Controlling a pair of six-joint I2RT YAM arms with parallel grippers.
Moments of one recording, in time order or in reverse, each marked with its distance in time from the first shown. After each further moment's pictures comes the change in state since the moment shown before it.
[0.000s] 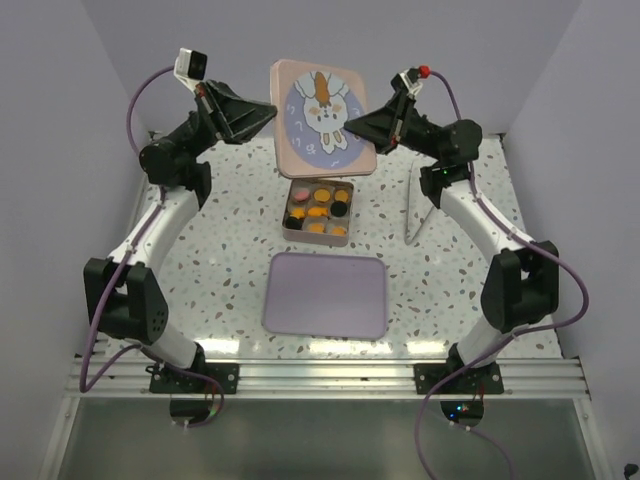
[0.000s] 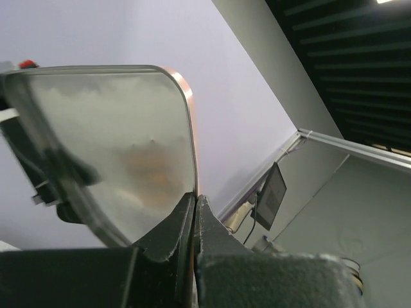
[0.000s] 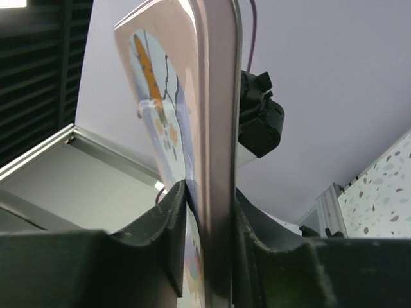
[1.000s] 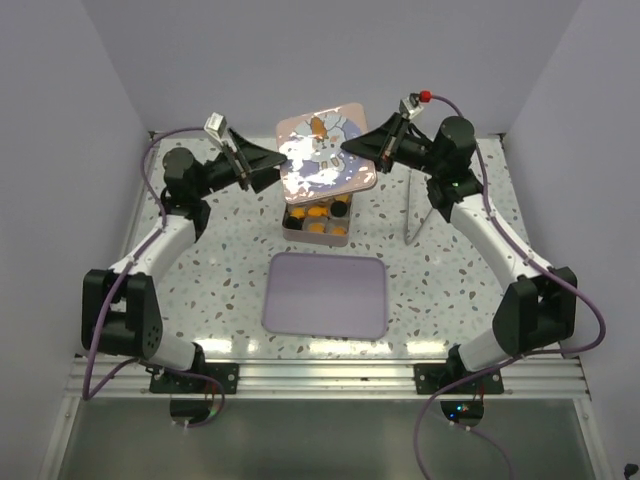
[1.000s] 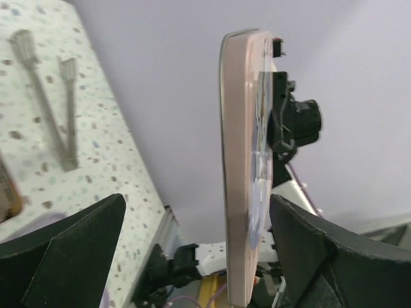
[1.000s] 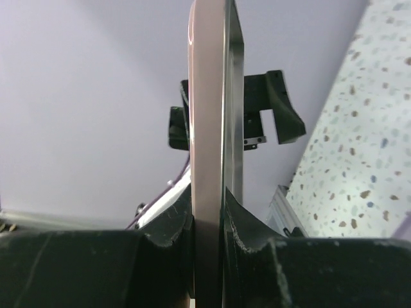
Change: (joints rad) left arm 0.072 -0.094 -0.380 -0.575 0.066 0.543; right arm 0.002 -0.167 -0.098 -0.565 0.172 -0.359
